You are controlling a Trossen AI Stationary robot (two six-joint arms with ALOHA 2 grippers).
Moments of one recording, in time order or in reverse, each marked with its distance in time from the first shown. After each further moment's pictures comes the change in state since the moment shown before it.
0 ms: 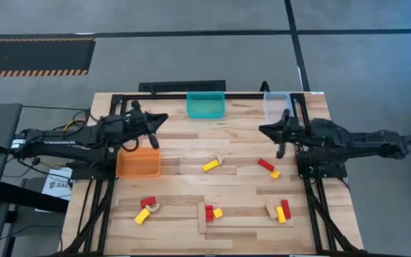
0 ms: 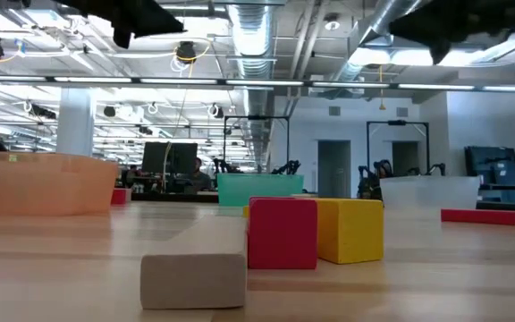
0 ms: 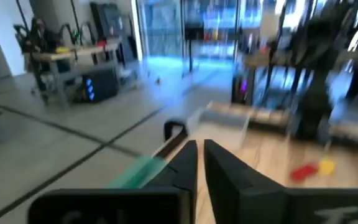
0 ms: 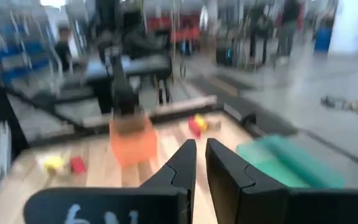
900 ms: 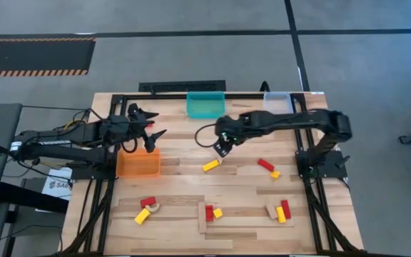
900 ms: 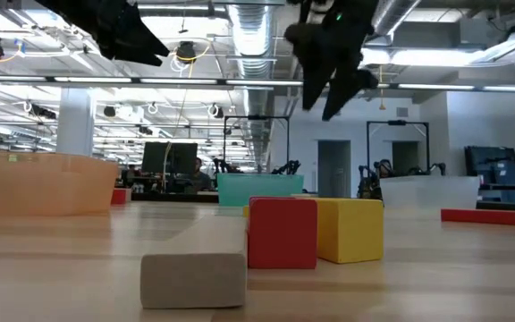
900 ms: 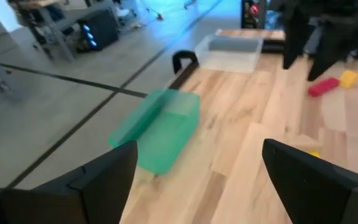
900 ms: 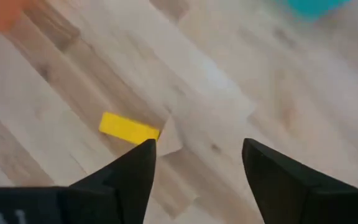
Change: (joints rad) left arm 0.021 -0.046 0.044 -0.374 0.026 -0.016; right arm -0.037 1.171 0.972 -0.935 -0.092 0.617
